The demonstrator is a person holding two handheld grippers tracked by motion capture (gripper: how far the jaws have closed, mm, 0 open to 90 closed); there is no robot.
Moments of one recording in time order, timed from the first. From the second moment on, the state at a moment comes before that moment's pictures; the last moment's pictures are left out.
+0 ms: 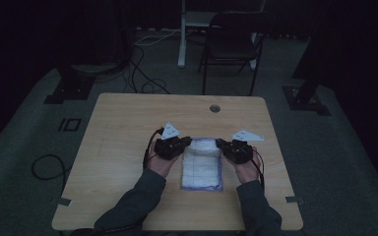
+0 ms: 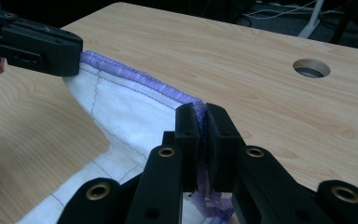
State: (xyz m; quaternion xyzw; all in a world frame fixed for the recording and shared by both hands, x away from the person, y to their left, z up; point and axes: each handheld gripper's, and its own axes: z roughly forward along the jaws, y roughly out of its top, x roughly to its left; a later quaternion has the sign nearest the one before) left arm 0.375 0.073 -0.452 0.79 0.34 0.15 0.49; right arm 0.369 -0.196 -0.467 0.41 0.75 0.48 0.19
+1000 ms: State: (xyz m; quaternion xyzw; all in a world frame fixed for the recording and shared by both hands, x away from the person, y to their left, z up) left arm 0.346 0.078 -0.466 0.79 0.33 0.14 0.50; right arm 0.348 -0.195 -0.480 0.40 0.76 0.48 0.18
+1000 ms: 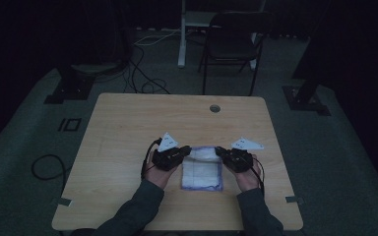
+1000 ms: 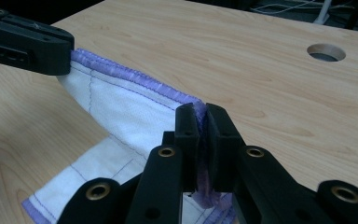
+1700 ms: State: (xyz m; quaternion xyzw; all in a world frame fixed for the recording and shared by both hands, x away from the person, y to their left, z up) left arm 0.329 0.081 -0.485 0.79 0.34 0.12 0.50; right arm 0.332 -0.196 -0.496 0.40 0.77 0.46 0.17
